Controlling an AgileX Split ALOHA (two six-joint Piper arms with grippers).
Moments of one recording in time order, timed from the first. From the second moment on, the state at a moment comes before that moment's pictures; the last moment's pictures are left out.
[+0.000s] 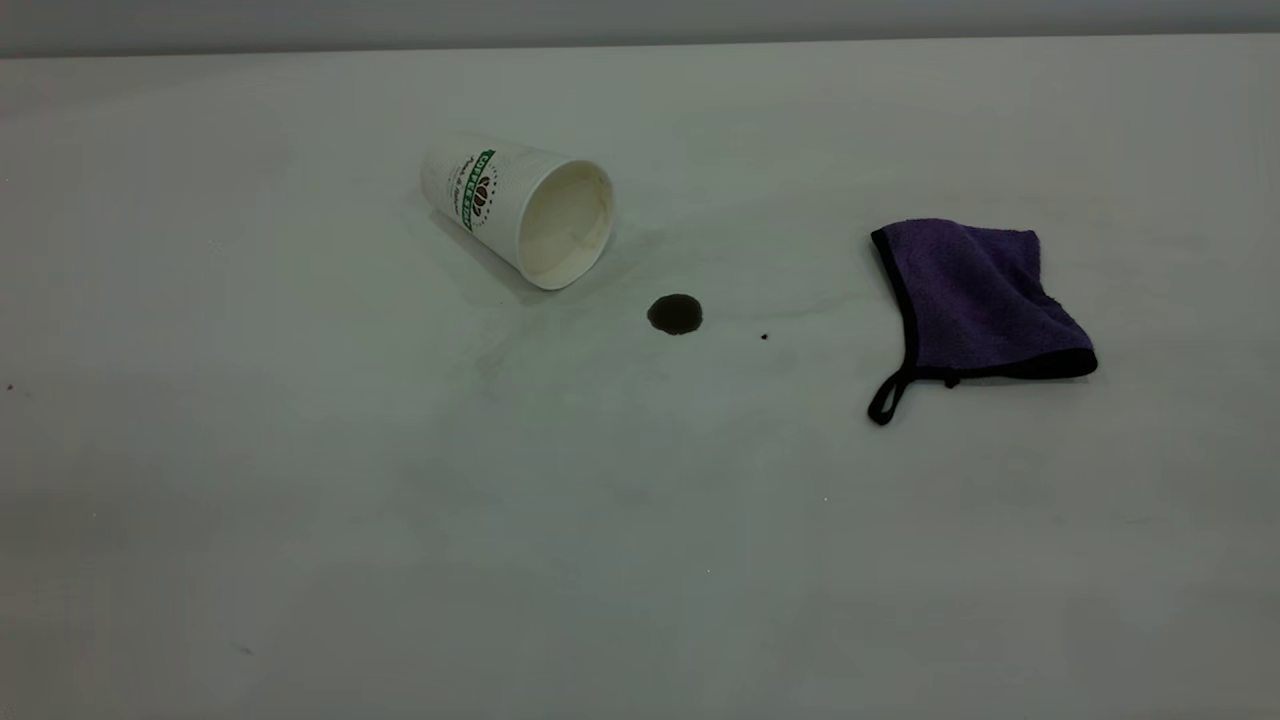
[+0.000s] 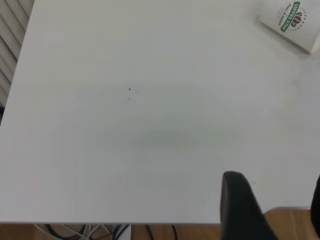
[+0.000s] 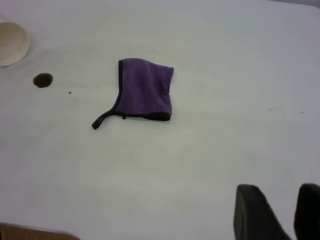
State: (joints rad) left arm 0.00 -0.02 -0.49 0.03 1.13 -0.02; right arm 0.02 -0.02 -0.47 0.06 1.14 -0.09
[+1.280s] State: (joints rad) left arm 0.00 0.01 -0.50 0.03 1.13 -0.02; right arm 0.02 -0.02 -0.47 0.06 1.14 -0.08
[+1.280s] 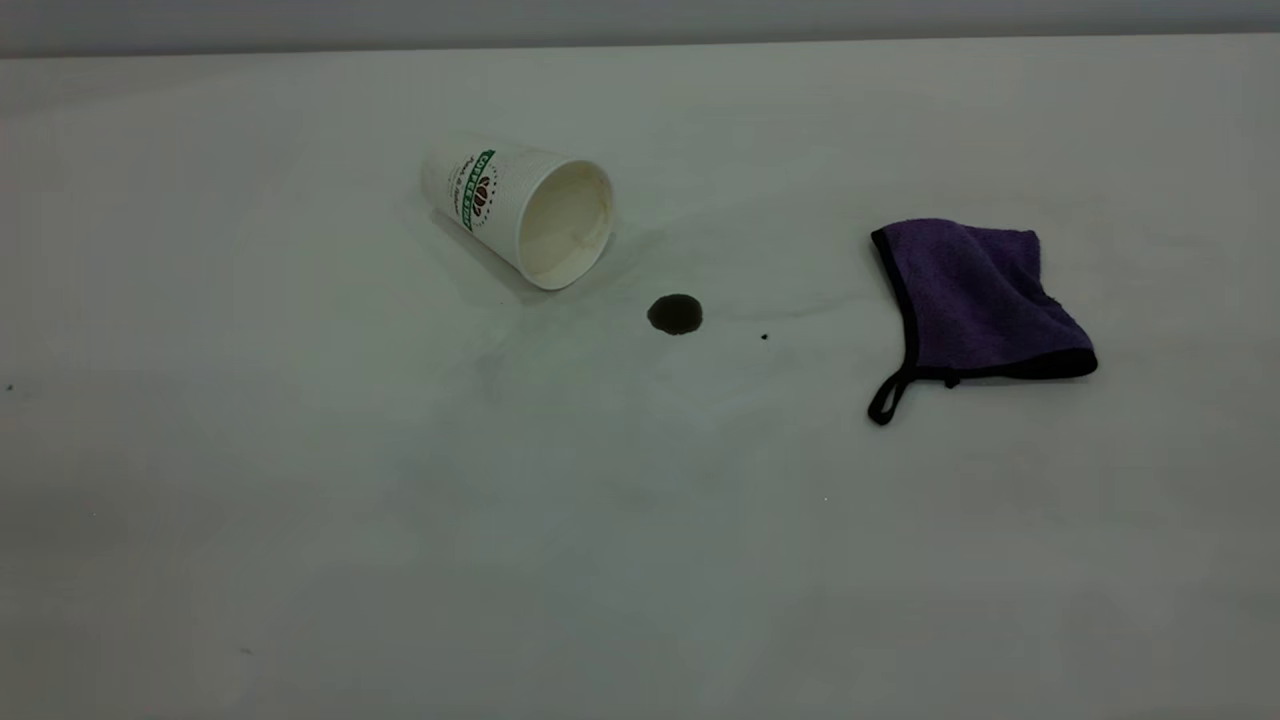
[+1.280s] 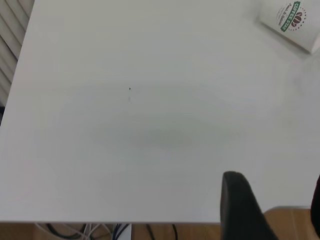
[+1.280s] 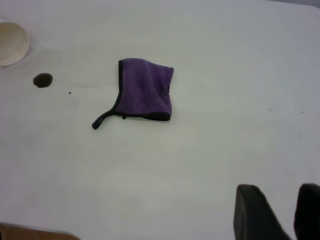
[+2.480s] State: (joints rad) left arm -0.45 1.58 -1.14 0.54 0.77 -0.35; right arm 0.02 -0.02 -0.47 0.06 1.14 -0.08
